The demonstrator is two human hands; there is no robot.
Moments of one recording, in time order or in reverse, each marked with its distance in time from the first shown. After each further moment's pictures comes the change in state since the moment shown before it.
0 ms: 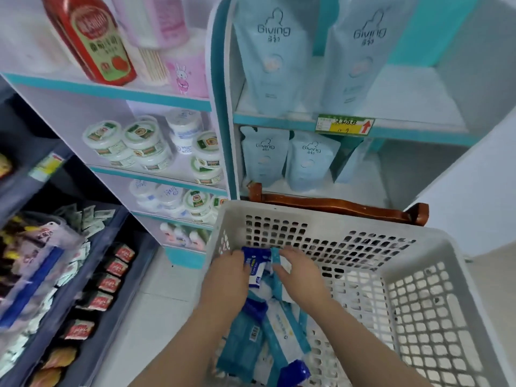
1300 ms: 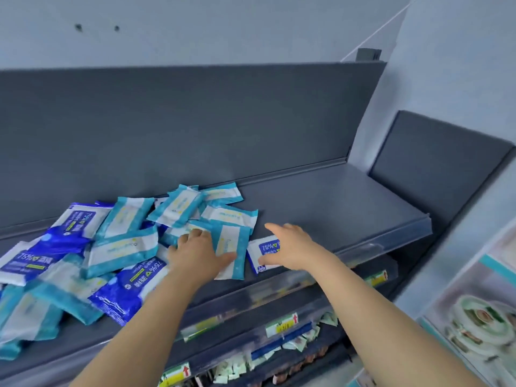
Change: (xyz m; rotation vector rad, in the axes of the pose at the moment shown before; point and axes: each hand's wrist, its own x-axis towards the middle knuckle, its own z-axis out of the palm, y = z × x) left_hand -0.156 -0.534 -0.405 0.061 0.379 -1.110; right_hand 0.048 -0.708 0.275 -0.648 -0.490 -1.045
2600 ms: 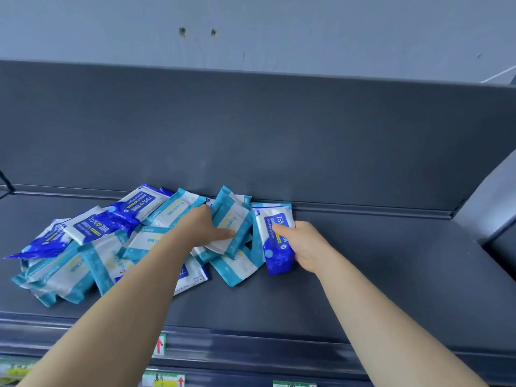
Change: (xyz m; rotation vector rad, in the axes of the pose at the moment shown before) left_hand 0.082 -0.051 -0.036 -0.305 0.033 -0.368; right_hand 0.129 -0.035 -0.013 1.203 -0.203 0.006
